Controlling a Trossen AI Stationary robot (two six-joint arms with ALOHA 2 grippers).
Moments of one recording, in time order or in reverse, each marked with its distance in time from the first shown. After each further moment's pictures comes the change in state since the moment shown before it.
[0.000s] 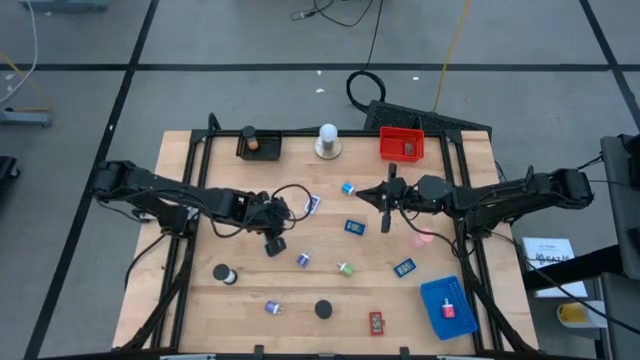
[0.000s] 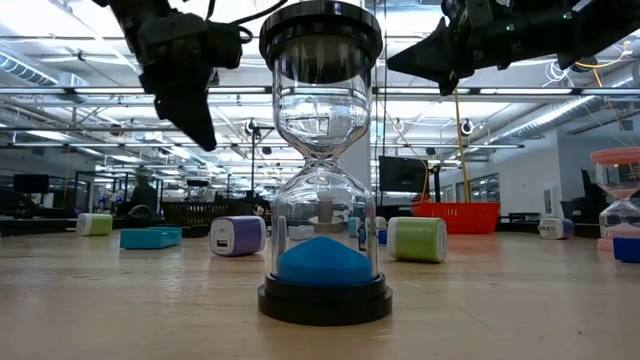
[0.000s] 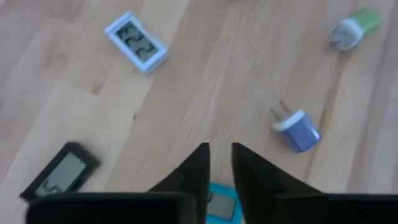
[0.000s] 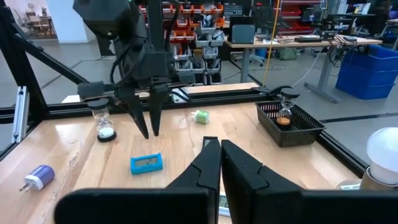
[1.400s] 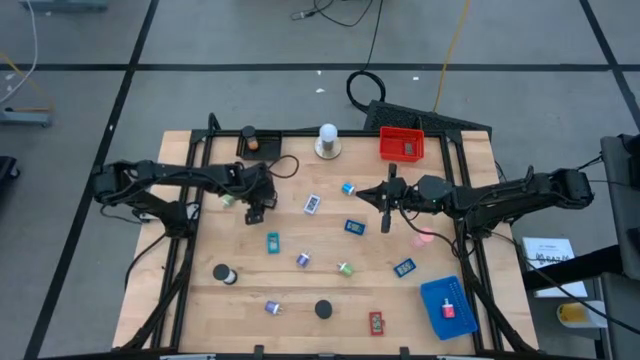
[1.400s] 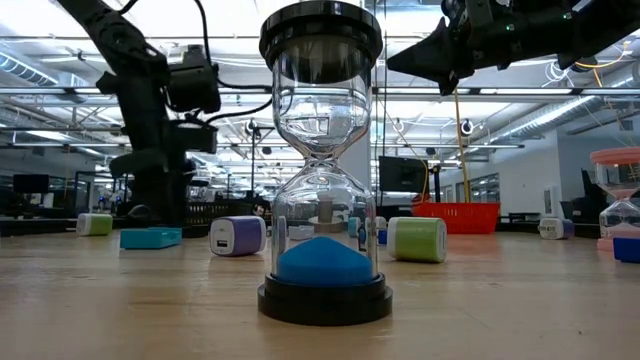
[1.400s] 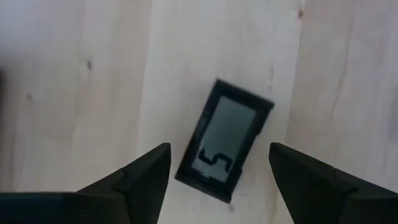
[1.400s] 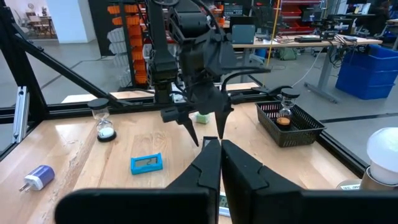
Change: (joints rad) left arm 0.486 -0.008 -0.311 0.159 0.155 0.751; right arm 0.000 0.000 0.000 0.000 0.000 0.000
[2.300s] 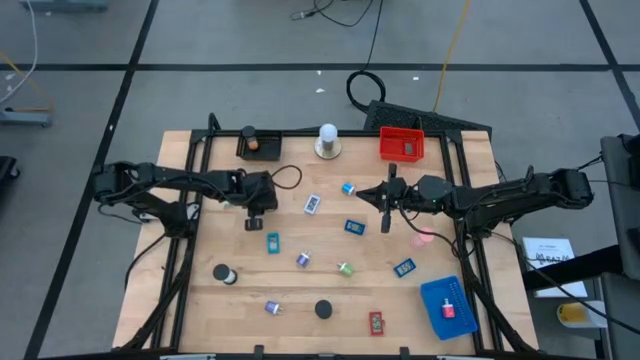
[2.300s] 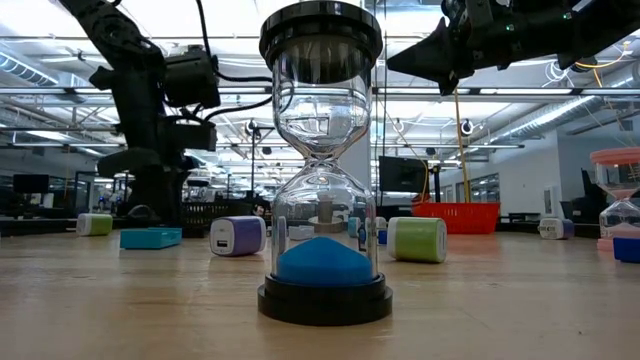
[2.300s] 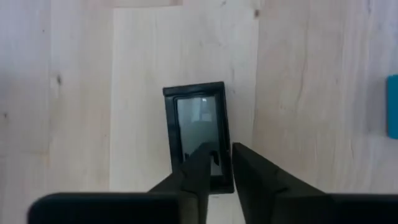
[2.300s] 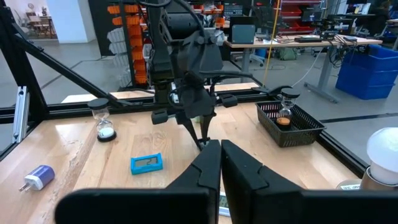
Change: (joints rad) left arm -0.099 0.000 0.001 -0.006 -0.033 -0.018; right arm 0.000 0.000 0.000 0.000 0.000 0.000
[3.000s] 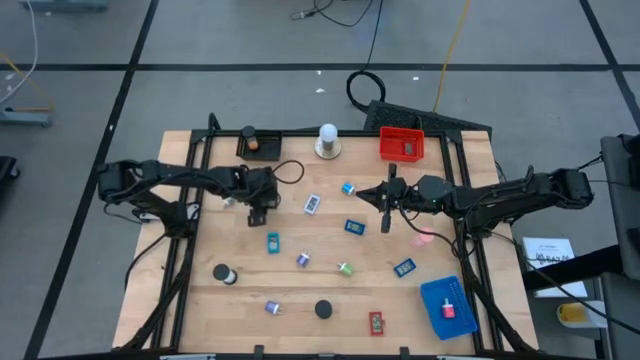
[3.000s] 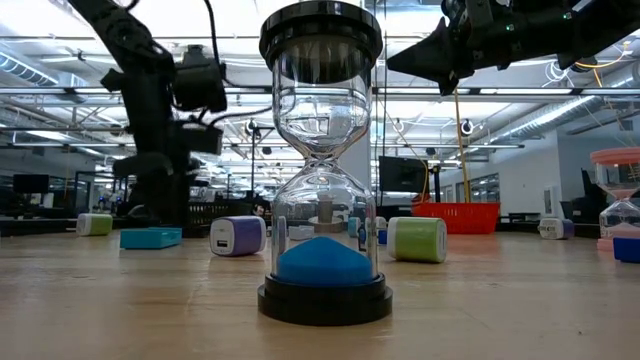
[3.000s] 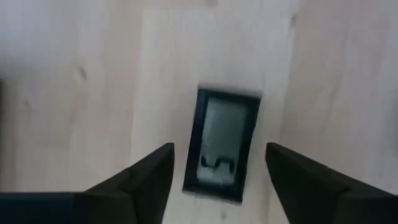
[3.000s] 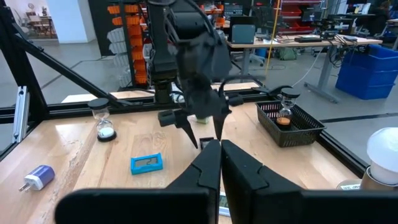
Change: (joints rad) left arm 0.048 0.044 0.040 -0.030 -0.020 -0.022; right arm 0.000 0.000 0.000 0.000 0.000 0.000
